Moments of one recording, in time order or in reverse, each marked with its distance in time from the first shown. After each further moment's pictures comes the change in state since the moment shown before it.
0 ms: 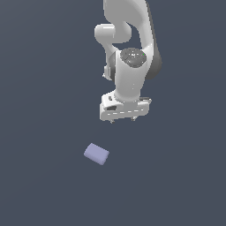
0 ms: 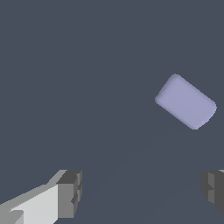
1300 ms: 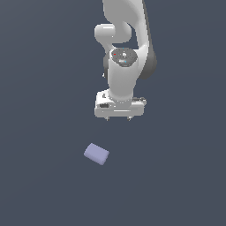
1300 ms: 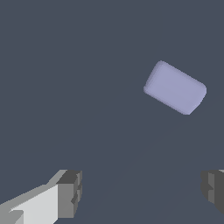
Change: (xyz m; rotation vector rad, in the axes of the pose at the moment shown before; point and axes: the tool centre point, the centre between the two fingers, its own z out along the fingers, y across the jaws) arm -0.012 0.017 0.001 0.015 -0.014 0.124
